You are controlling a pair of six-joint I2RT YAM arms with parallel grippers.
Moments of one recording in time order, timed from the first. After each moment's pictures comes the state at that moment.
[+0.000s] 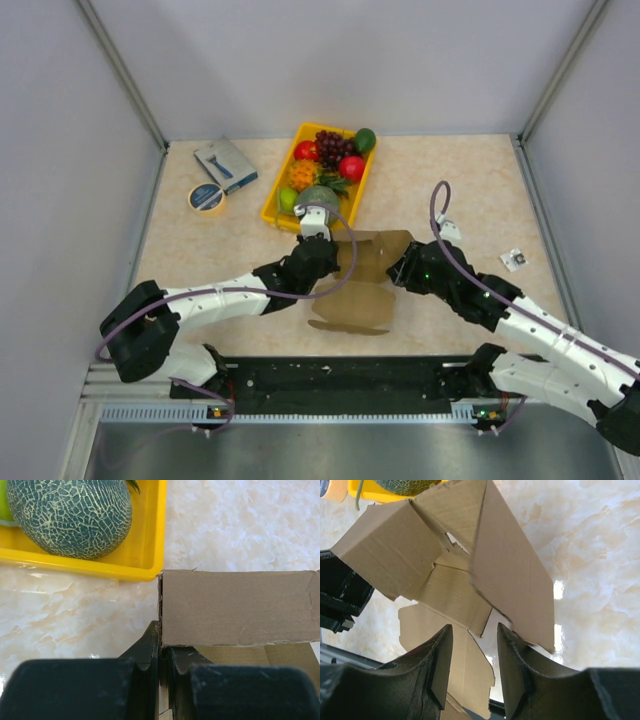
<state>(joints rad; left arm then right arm) -0.95 1.40 0.76 0.20 -0.51 -0.57 0.79 0.84 0.67 -0.47 0.25 0.88</state>
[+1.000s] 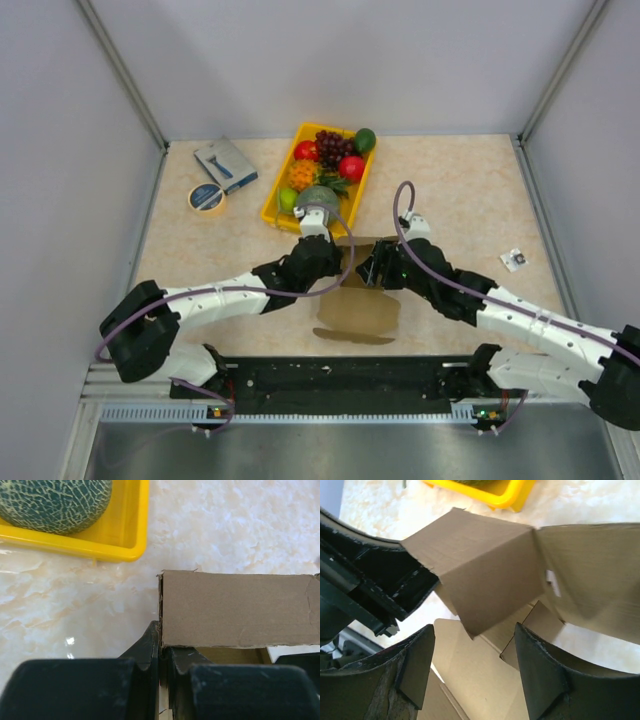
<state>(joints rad) -0.94 1.40 0.76 0.15 -0.42 -0.66 0.89 0.99 0.68 -0.24 0.24 0.77</state>
